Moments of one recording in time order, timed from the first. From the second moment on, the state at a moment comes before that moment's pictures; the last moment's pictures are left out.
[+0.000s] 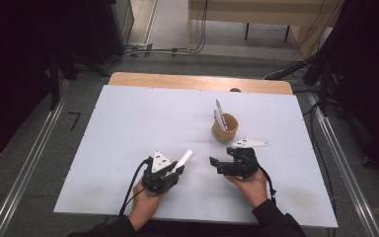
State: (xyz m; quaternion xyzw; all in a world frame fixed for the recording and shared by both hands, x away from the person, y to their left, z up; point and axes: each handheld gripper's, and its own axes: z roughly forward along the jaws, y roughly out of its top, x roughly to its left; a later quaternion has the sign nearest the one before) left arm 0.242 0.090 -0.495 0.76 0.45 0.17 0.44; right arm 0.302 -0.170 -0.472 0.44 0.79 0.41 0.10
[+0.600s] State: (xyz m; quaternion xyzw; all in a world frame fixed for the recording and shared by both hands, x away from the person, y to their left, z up) left arm 0.249 0.063 -0.496 0.76 0.44 0.16 0.45; right arm 0.303 -0.154 -0.472 0.43 0.80 0.42 0.06
